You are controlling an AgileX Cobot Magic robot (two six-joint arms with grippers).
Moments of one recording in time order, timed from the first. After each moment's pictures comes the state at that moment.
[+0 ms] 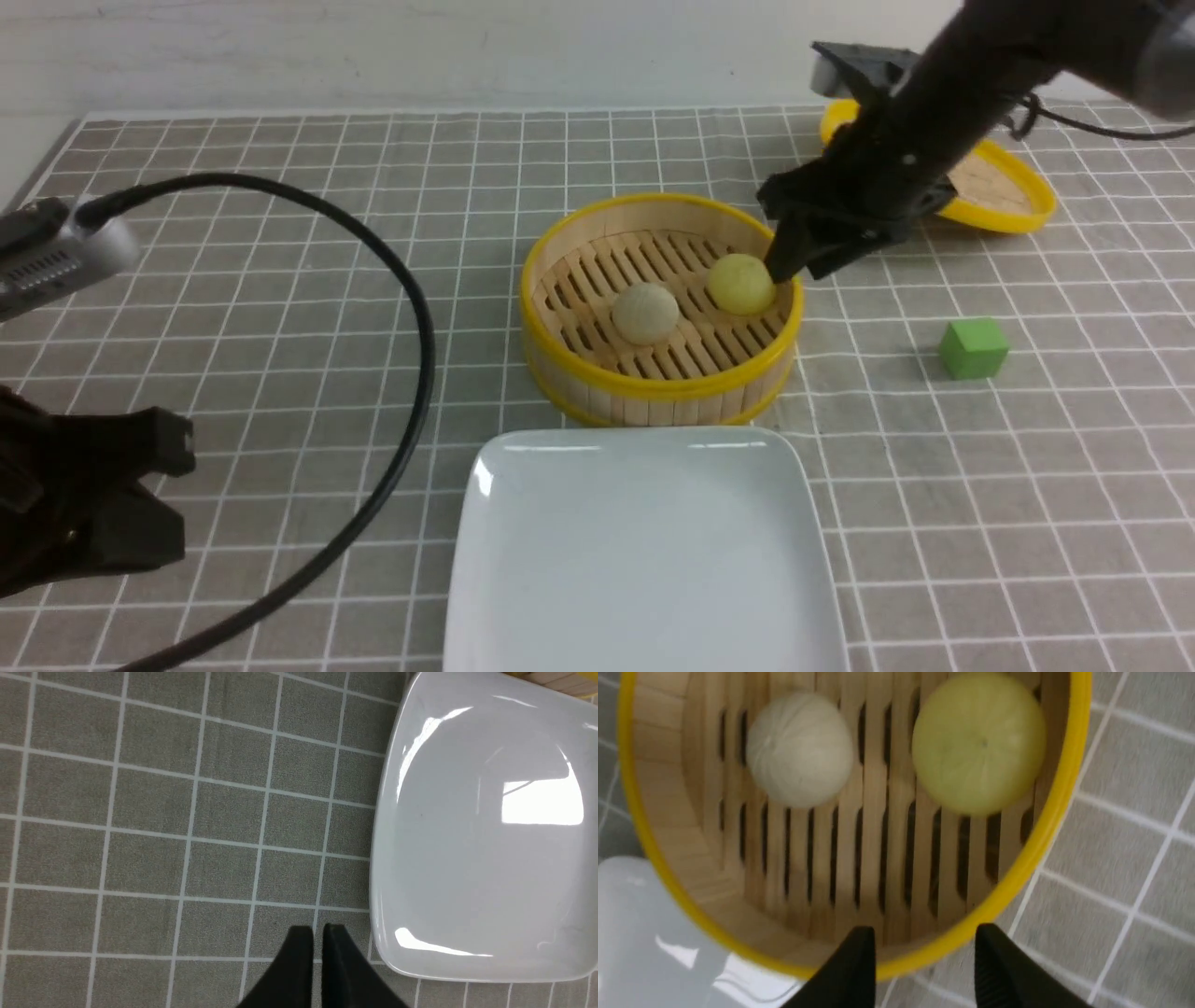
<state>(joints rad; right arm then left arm) 0.29 2.12 -1.95 0.35 1.13 -0.22 -0.03 0.97 -0.87 -0.28 1.10 -0.13</state>
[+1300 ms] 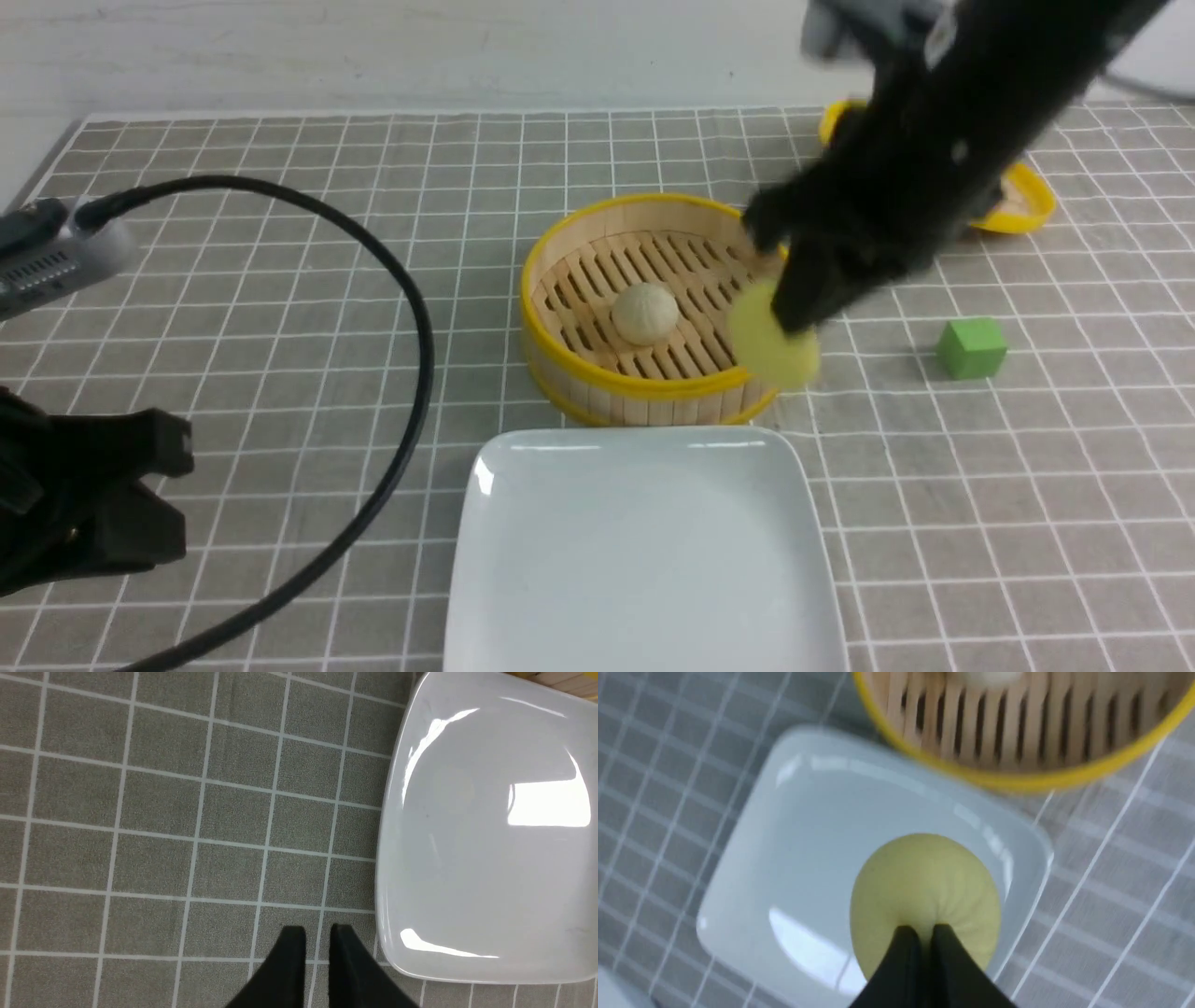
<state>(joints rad) 0.52 1.68 -1.55 0.33 1.23 -0.05 -0.03 0.97 -0.87 -0.27 1.10 -0.13</state>
